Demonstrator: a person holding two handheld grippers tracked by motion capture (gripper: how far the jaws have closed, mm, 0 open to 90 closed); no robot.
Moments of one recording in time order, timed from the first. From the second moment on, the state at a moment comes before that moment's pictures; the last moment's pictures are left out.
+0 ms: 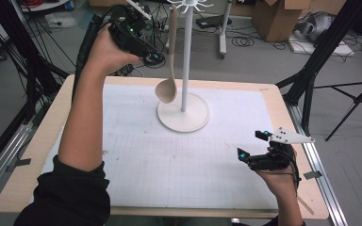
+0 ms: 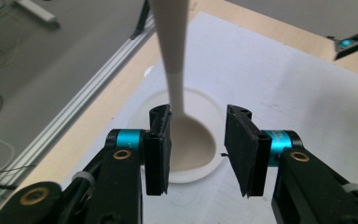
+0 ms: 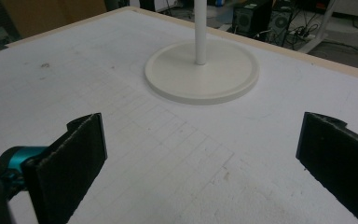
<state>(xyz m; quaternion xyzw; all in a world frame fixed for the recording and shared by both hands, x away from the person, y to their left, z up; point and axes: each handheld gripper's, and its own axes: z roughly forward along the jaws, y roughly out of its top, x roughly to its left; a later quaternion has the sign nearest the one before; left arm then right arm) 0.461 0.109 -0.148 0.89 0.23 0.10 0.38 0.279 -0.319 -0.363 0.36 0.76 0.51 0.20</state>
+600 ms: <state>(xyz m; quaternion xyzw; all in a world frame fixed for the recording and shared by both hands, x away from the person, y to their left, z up) 0.422 0.146 -0.177 0.88 0.18 0.08 0.44 0.279 -0.314 -0.363 0.35 0.76 0.50 0.20</state>
